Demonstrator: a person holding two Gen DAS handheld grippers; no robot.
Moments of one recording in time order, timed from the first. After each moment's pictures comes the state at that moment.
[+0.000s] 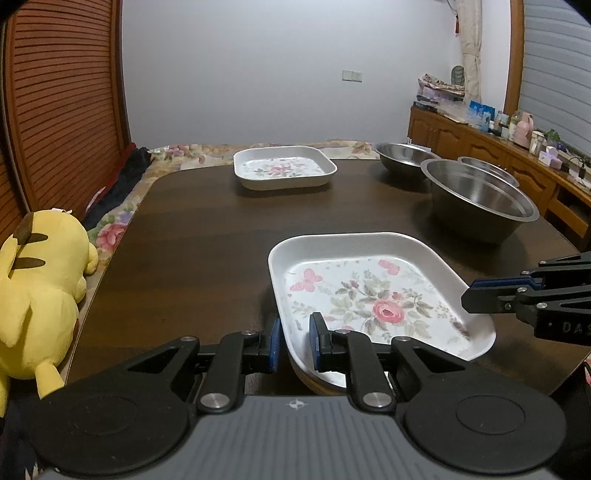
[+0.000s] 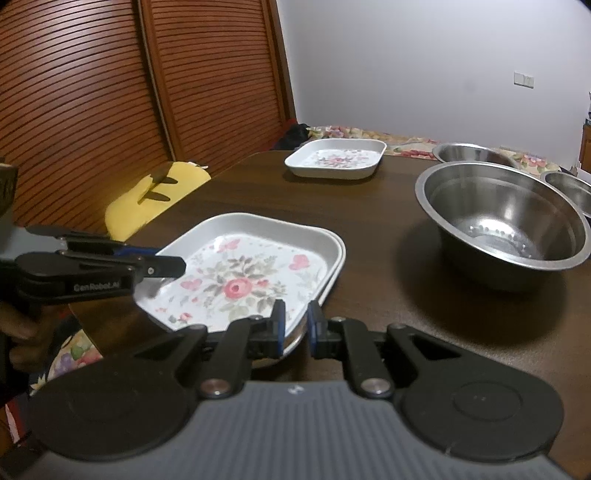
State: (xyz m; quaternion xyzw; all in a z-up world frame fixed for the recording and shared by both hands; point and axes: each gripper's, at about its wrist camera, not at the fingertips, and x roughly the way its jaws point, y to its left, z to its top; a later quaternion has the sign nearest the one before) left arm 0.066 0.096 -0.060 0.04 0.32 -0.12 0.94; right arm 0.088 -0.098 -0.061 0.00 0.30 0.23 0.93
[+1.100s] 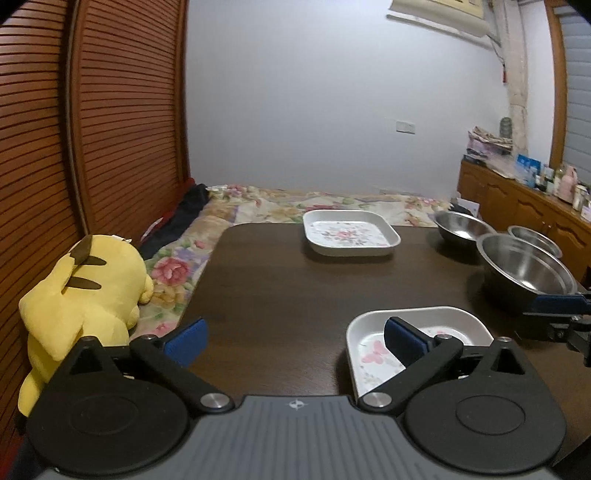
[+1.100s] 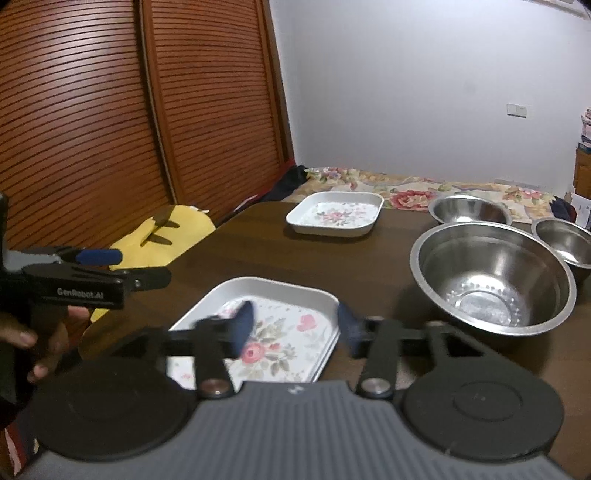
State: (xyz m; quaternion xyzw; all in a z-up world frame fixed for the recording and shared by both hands) left arm 0.065 0.128 -0.024 0.00 0.25 -0.03 0.97; right arm 0.085 -0.098 -0.029 0.01 0.24 0.22 0.95
